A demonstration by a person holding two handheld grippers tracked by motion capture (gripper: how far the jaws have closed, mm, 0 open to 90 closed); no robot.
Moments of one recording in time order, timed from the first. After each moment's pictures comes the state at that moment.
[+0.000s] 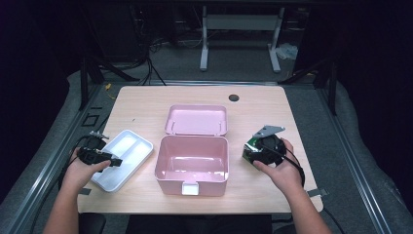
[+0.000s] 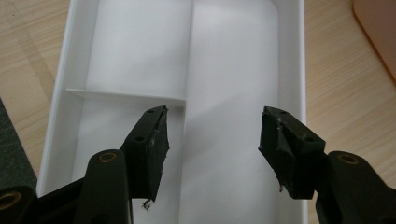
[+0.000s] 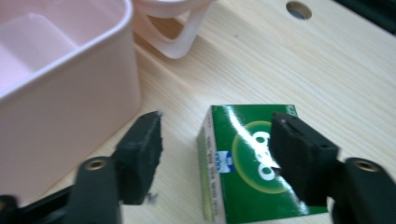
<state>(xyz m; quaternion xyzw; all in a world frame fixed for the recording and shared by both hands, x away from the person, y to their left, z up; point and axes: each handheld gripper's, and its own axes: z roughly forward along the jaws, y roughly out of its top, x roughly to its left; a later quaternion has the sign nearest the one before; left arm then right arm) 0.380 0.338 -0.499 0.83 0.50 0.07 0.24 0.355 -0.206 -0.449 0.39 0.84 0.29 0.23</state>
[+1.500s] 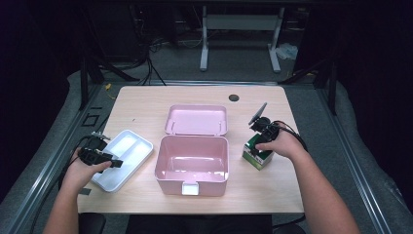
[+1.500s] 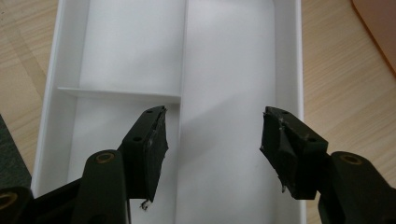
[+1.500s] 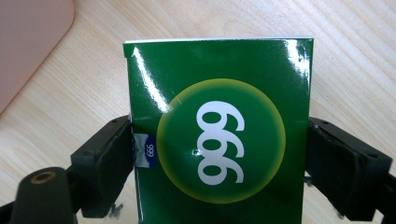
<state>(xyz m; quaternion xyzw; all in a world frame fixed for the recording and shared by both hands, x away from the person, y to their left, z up) 0.380 0.337 -0.500 0.84 0.49 0.06 0.23 0.453 -0.216 -0.474 0.42 0.90 0.07 0.02</state>
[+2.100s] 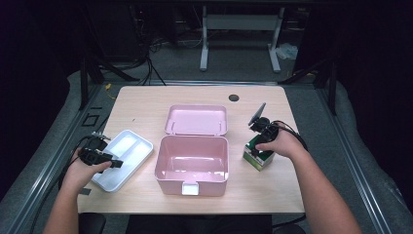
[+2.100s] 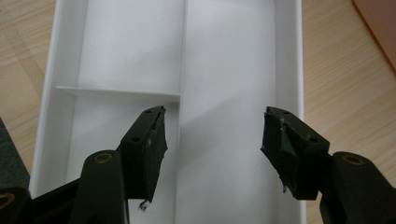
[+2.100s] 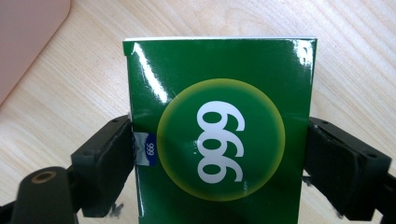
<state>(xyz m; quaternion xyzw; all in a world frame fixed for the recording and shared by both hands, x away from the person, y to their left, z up) 0.380 0.337 -0.501 0.84 0.49 0.06 0.22 0.451 -0.214 -0.473 0.43 0.90 0.05 0.02</state>
